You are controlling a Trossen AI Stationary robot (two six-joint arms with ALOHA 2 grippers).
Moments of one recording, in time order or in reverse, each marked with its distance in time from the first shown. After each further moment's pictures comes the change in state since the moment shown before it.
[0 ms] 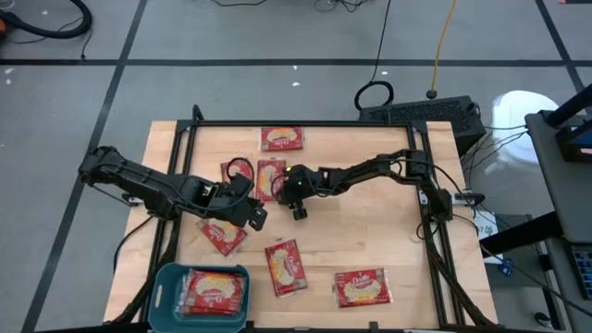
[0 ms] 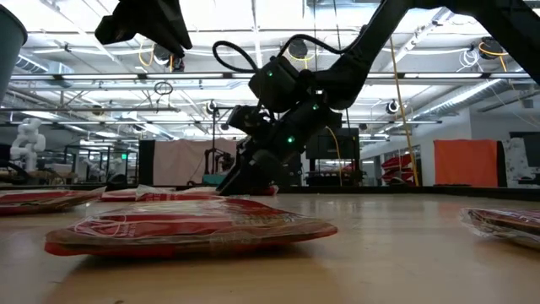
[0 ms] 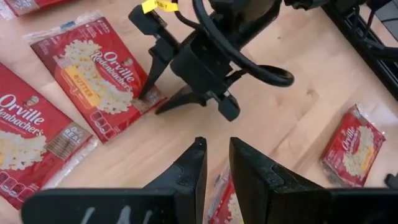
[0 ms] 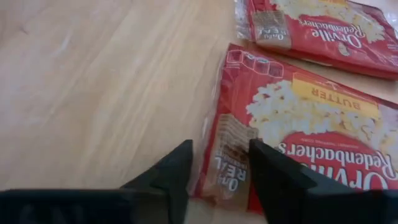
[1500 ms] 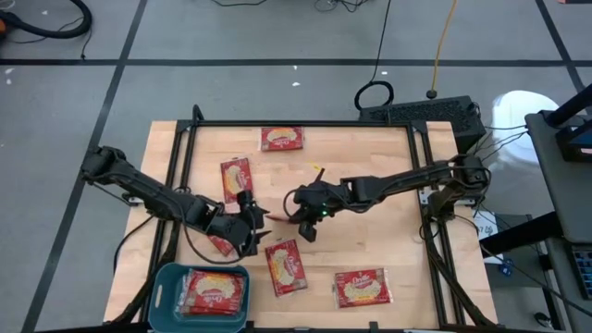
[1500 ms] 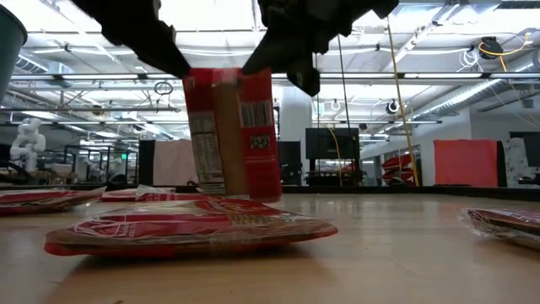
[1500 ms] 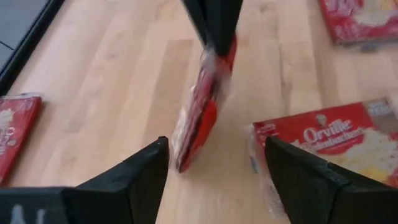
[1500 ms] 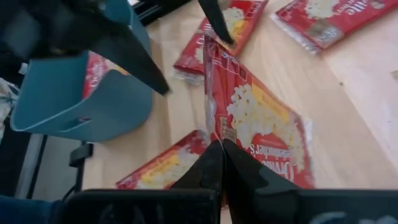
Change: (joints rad) left arm -0.098 0.021 -0.272 0.449 -0.028 0.881; right arm 0.236 -0.457 -0.004 -0.365 0.029 0.963
